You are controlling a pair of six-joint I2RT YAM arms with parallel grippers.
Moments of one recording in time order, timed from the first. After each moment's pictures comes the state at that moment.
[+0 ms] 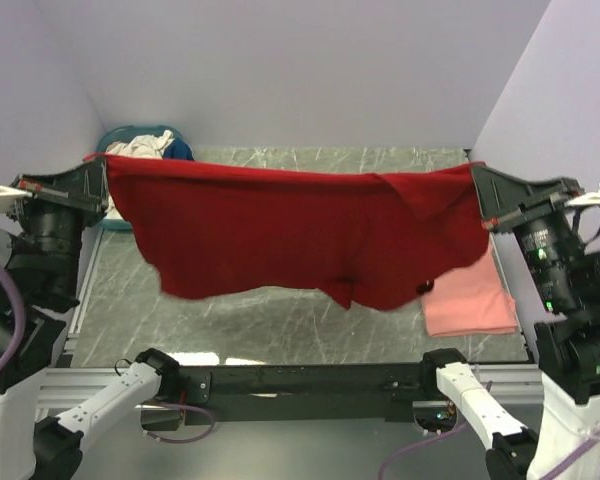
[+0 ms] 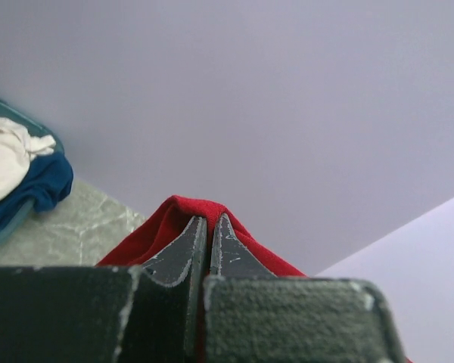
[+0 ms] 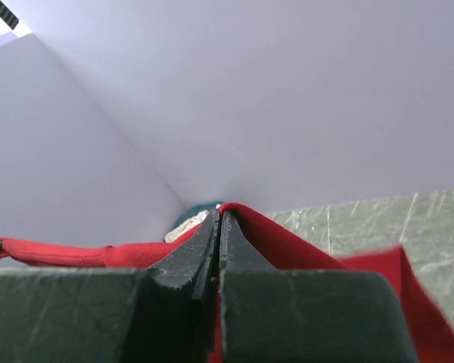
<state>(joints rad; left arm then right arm) -0.46 0.77 1.63 -0.64 -0.56 -0.69 0.14 0.76 1.63 -0.62 -0.10 0.60</state>
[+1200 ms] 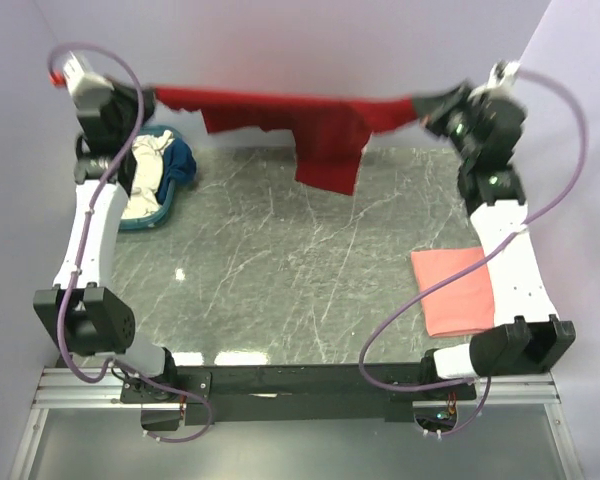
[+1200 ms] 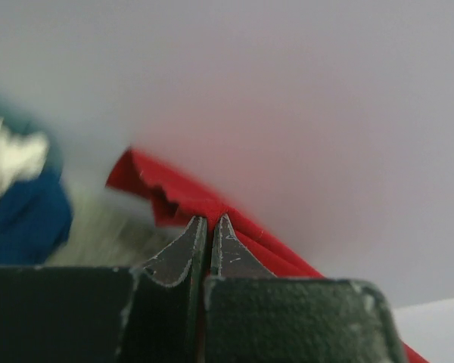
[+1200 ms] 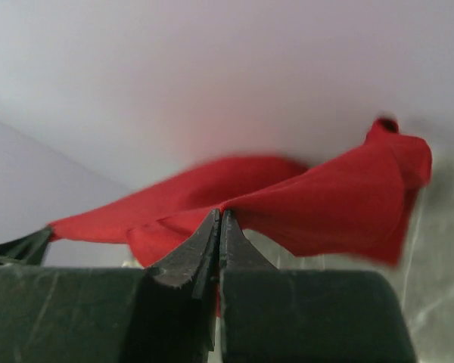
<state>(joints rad) 0.06 1.54 1.66 -0.06 -0.02 -0.77 0.03 1.38 1.60 -0.12 -0.22 0.72</state>
